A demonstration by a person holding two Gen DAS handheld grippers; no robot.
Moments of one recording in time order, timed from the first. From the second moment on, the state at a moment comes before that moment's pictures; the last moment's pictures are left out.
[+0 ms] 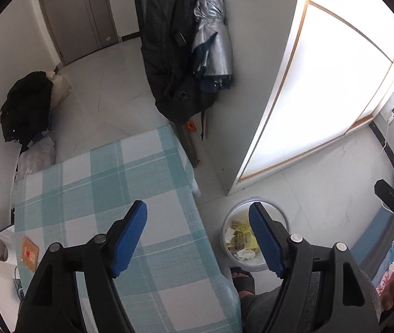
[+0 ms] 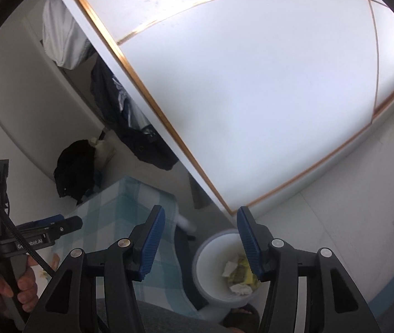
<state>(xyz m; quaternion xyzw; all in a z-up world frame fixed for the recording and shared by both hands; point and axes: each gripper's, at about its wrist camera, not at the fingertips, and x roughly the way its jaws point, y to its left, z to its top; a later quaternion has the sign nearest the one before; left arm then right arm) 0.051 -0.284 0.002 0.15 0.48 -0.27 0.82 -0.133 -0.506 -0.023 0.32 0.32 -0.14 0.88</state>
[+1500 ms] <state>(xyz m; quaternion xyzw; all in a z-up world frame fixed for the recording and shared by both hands) 0.114 0.055 -0.005 -0.04 0.38 -0.07 0.92 0.057 -0.165 -0.031 0.16 0.43 0.08 0.88</state>
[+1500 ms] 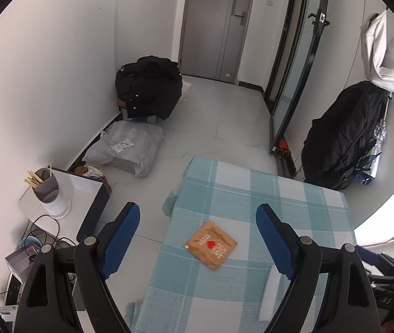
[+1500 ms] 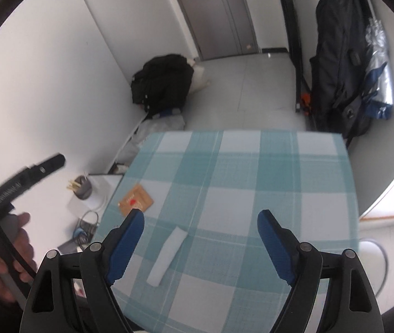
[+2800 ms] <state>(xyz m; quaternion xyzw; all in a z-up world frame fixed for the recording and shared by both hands) 0.158 0.063 -0.034 0.08 0.45 -0.06 0.89 0.089 -0.091 -0.102 0.06 0.49 0.16 0.86</state>
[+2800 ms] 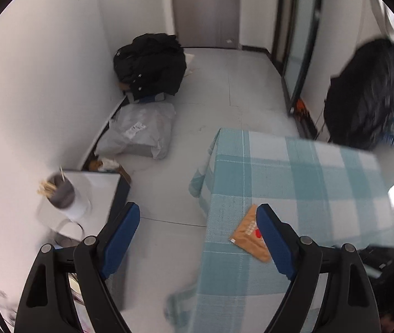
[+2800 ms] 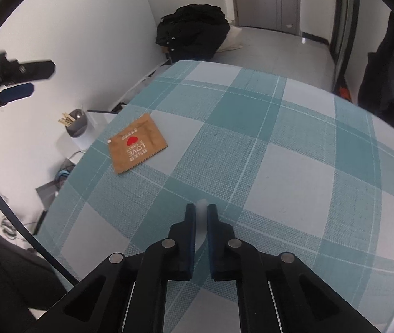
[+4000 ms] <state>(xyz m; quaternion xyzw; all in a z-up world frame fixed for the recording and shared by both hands) 0.186 0.004 -0.124 0.17 0.54 -0.24 0.79 0.074 -0.134 -0.102 0.12 0.47 0.18 0.85</state>
